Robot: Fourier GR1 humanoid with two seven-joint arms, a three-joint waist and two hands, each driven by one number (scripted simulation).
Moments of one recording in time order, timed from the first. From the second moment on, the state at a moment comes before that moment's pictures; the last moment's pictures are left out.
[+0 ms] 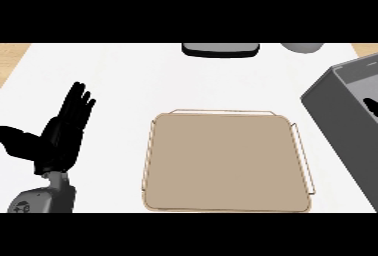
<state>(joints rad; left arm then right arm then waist) -0.13 0.10 0.08 -1.66 0.11 0.08 0.22 -0.42 -0.71 -0.16 -1.28 0.88 0.15 0.17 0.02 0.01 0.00</state>
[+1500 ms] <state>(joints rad) -0.12 0.11 0.10 -1.67 0.11 0.08 0.23 -0.64 -0.69 -0.73 -0.81 0.19 0.16 -0.23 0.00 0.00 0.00</state>
